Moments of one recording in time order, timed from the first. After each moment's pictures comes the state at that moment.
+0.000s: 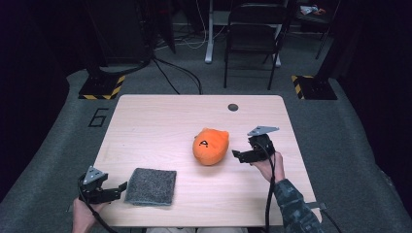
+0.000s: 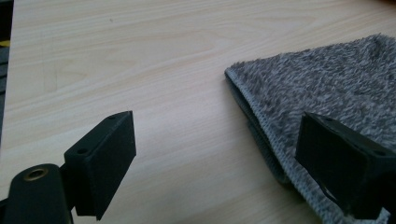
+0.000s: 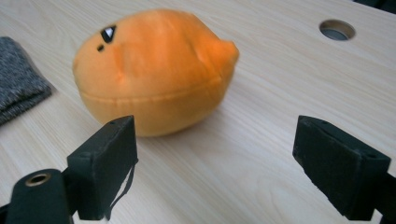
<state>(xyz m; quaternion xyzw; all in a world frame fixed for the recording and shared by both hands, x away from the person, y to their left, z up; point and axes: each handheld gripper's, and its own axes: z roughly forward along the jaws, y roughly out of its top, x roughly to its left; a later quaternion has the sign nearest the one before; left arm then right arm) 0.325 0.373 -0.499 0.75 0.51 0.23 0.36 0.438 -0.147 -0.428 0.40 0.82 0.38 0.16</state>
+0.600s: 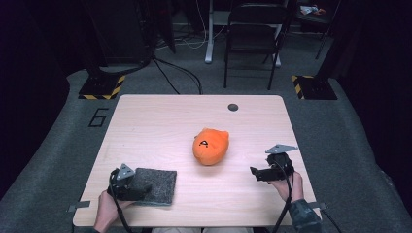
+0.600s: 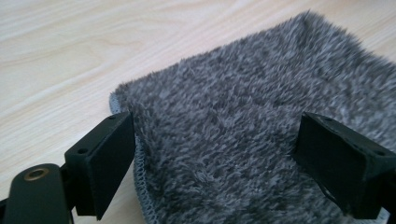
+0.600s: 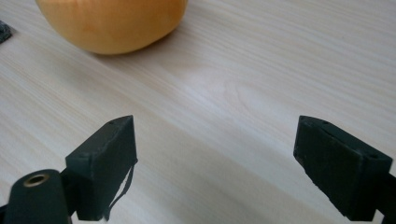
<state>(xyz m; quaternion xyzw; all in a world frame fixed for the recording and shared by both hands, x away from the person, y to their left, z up) 0.347 0.307 -0.511 0.82 0.44 0.18 0.33 0.383 -0.193 -0.446 0.46 0.81 0.33 0.17</state>
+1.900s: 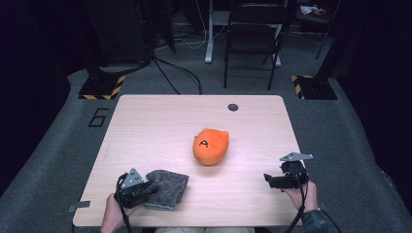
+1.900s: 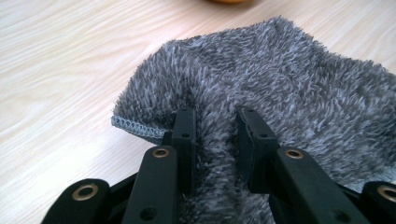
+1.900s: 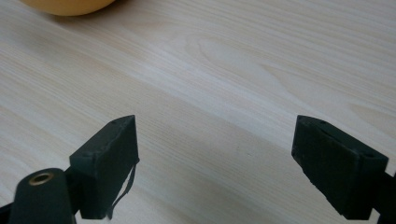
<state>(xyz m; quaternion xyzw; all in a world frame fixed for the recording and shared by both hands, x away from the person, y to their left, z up) 0.319 0.274 -0.482 0.83 0.36 0.15 0.40 0.366 -0.229 -0.456 0.49 0.80 0.30 0.18</state>
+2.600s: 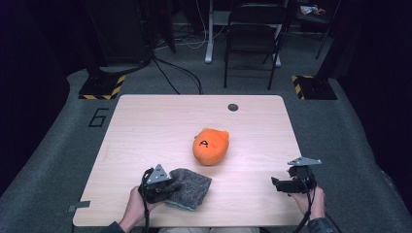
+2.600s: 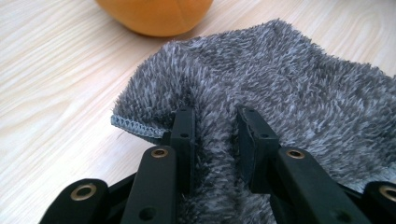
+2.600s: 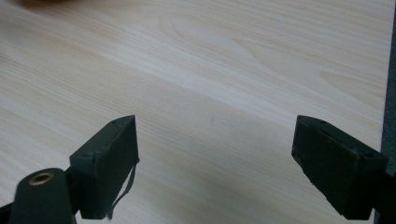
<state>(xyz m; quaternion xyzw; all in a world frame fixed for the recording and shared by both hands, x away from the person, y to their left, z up) 0.338 0.211 -0.480 0.85 0.30 0.11 0.41 0.352 -0.249 -0.461 0.52 0.78 0.29 0.19</state>
